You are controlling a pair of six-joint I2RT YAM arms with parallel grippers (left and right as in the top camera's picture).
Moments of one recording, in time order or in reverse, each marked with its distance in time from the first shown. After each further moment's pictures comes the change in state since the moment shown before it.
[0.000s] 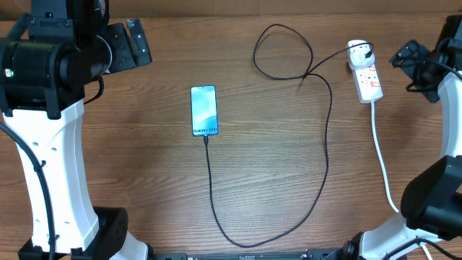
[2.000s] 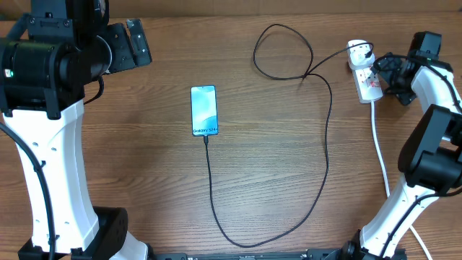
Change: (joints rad) left arm 0.000 0.000 0.000 0.000 0.000 0.000; right arm 0.000 0.371 0.000 0.289 -0.034 0.030
